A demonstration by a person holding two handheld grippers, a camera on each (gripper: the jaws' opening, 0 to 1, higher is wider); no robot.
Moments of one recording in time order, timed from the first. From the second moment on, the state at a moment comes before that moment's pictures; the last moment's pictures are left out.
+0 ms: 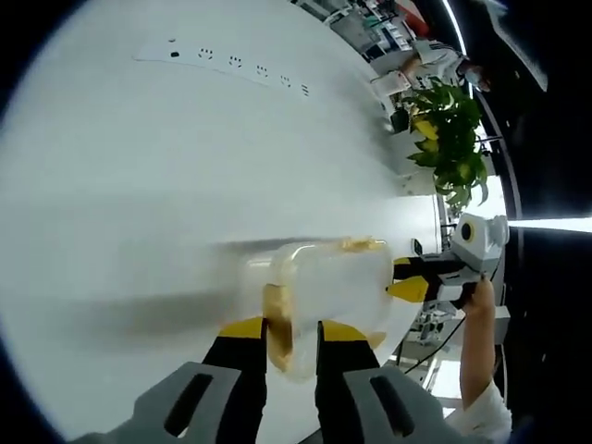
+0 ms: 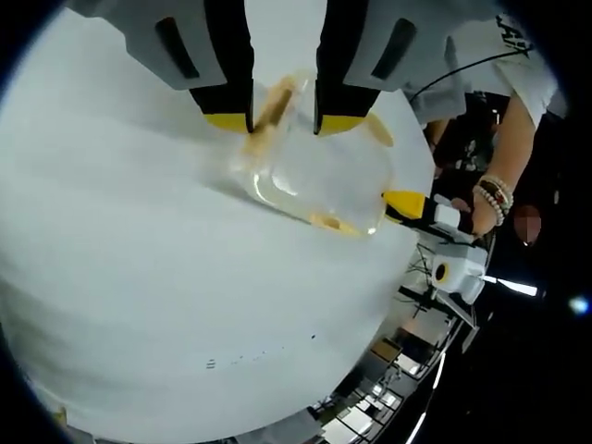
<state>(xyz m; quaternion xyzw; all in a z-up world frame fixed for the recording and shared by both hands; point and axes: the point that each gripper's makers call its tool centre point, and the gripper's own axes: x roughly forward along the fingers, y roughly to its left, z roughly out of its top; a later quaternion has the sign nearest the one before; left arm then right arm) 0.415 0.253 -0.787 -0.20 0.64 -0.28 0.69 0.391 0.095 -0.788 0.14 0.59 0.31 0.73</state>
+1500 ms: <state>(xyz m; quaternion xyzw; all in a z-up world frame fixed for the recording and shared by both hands) 0.430 0.191 -0.727 0.03 0.32 -0.45 0.83 0.446 0.130 -0.740 0.05 0.44 0.37 0.82</state>
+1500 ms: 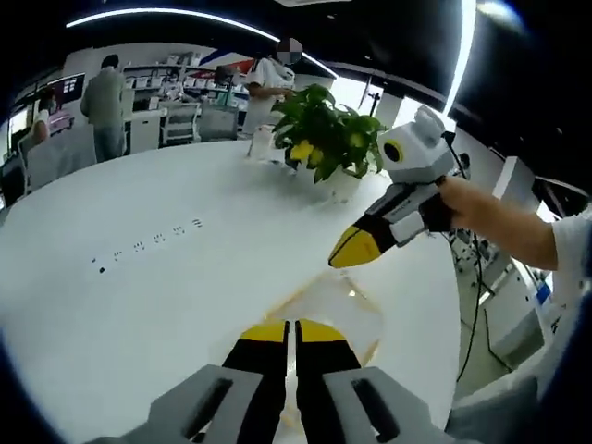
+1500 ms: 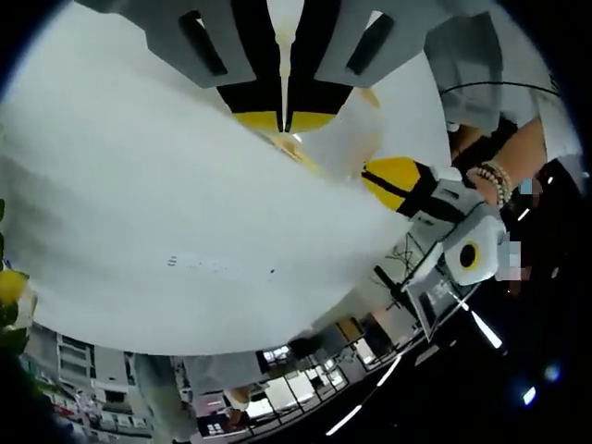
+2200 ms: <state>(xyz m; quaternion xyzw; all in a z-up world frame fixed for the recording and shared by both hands) 0.395 0.171 -0.762 0.02 0.36 -0.47 0.81 0.437 0.181 -0.762 0.03 0.45 0.43 0.78</state>
